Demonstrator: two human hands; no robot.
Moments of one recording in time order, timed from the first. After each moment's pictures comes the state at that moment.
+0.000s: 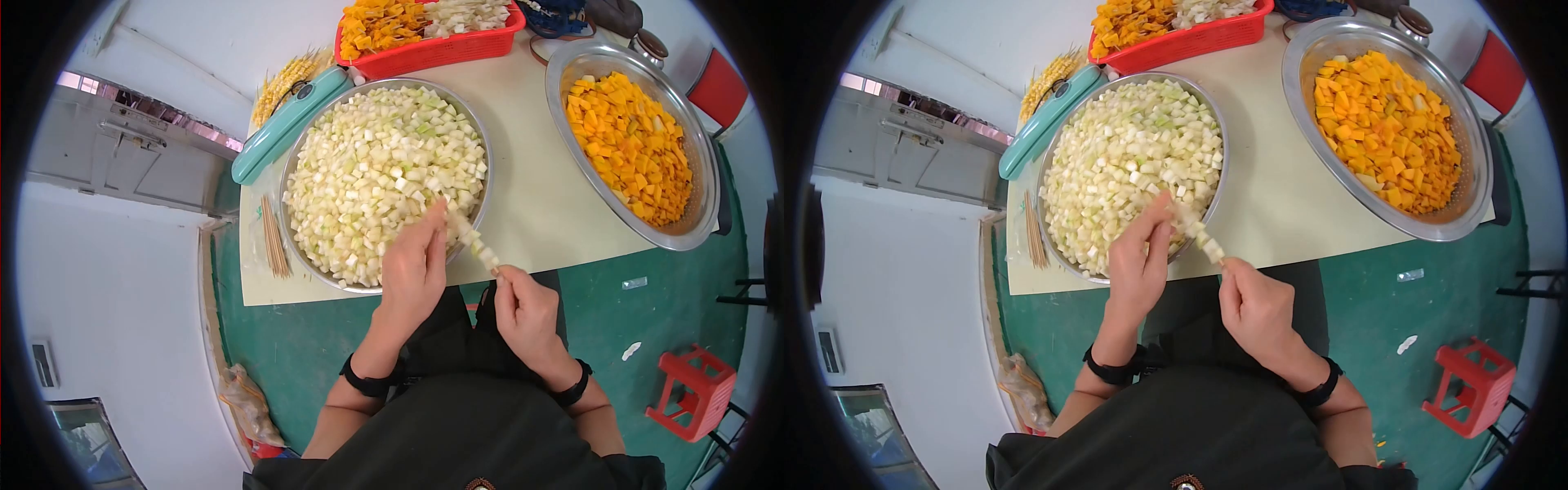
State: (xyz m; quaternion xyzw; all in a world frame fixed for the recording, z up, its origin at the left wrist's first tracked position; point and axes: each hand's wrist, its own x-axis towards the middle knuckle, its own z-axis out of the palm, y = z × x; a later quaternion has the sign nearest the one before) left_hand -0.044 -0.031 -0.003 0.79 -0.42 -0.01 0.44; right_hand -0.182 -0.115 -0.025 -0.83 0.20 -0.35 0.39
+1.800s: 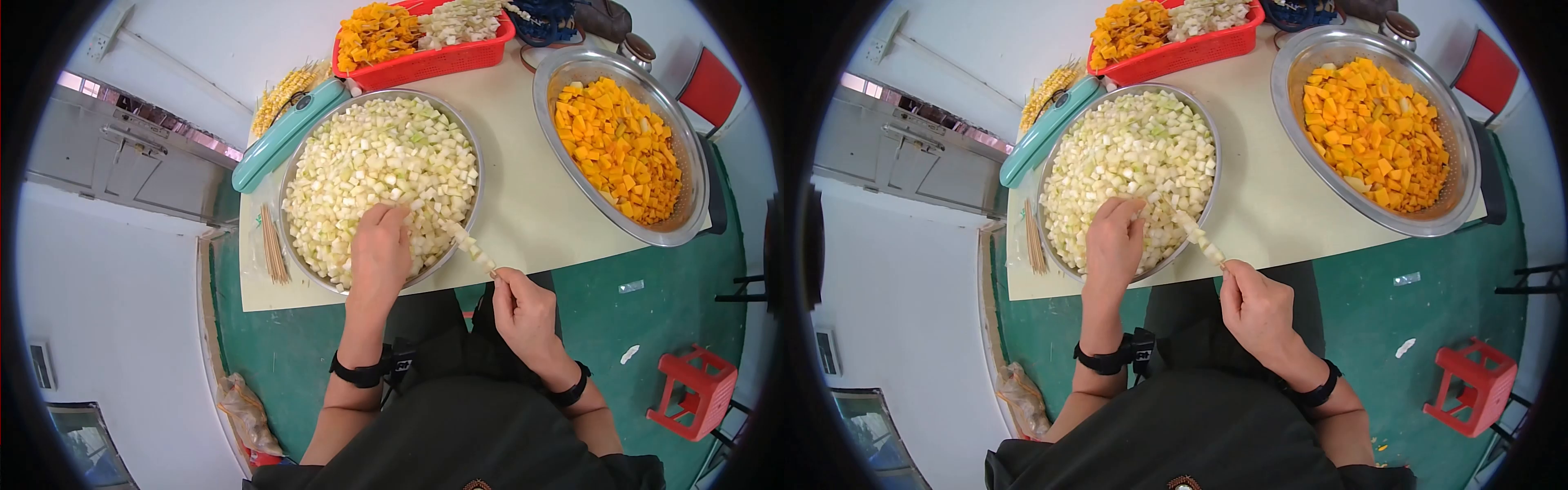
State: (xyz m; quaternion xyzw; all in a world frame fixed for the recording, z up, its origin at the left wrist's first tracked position) left_hand -0.007 -0.026 -0.003 0.85 -0.45 0.10 0.27; right_hand -0.188 -0.118 -0.025 -0.82 0.22 -0.36 0.39
